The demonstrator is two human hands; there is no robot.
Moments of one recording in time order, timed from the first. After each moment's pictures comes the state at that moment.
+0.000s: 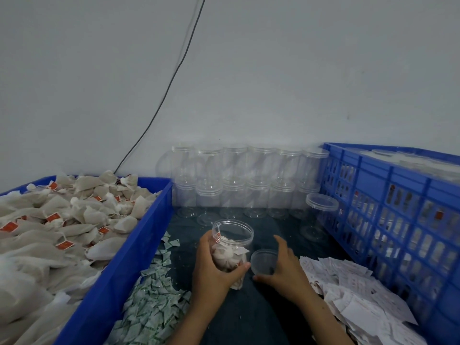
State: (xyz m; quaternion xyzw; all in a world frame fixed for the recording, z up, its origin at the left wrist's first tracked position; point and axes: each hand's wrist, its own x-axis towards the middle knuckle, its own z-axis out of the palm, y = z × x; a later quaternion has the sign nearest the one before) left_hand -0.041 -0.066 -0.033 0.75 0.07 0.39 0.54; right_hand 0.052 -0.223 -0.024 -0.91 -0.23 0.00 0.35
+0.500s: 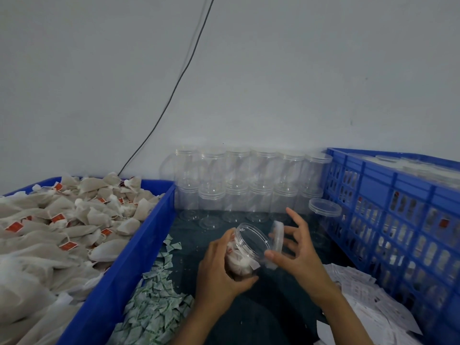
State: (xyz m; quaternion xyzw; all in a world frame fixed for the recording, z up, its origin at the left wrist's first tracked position) left_hand -0.047 -0.070 -0.020 0.82 0.01 0.37 0.44; right_hand 0.030 -0.241 0.028 -0.67 -0.35 0.00 0.65
